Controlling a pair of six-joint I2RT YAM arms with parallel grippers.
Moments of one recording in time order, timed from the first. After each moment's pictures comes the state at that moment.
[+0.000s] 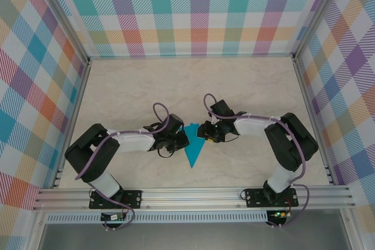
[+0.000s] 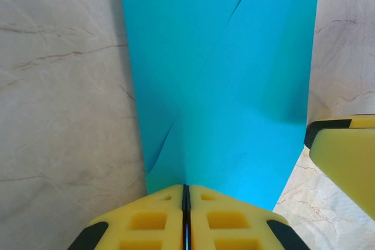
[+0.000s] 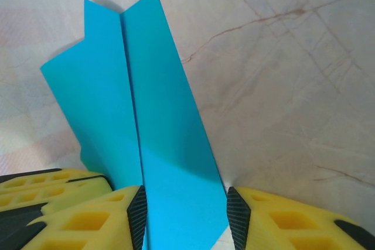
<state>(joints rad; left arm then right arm) -0.76 1.62 0.72 -0.08 0.17 -1.07 0.62 1.70 0.84 -0.25 -0.42 0.80</state>
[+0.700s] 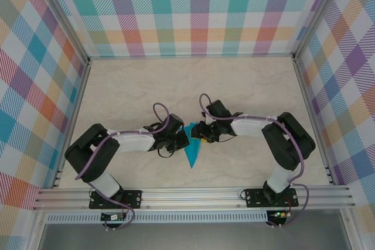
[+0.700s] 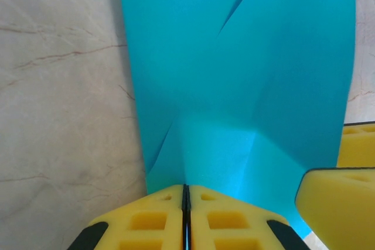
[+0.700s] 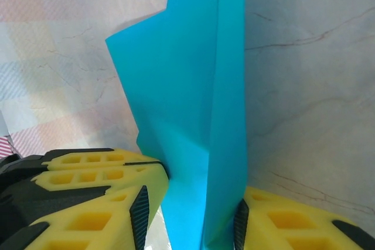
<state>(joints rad) -0.76 1.62 0.72 -0.08 0.17 -1.07 0.65 1.72 0.86 -0.17 -0.52 0.81</state>
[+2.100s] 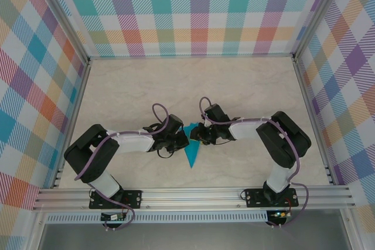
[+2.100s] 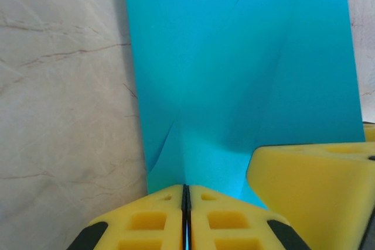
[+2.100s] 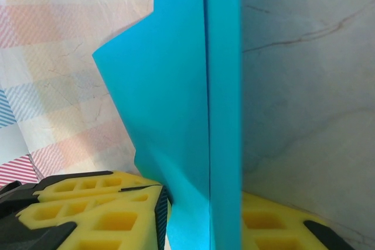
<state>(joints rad) -0.76 1.61 0.70 -0.06 0.17 -1.08 0.69 1.76 0.80 0.01 -0.50 0.96</state>
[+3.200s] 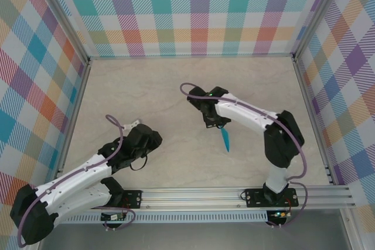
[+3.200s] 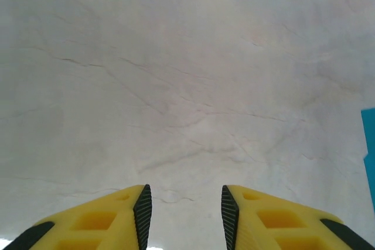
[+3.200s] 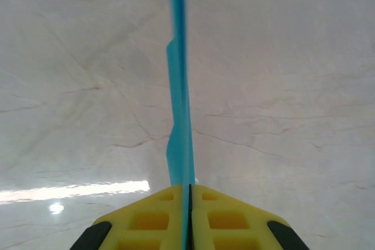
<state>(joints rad) -0.75 0.85 0.52 -0.51 -0.24 -1.17 0.81 1.83 1.48 -1.21 0.44 0.66</state>
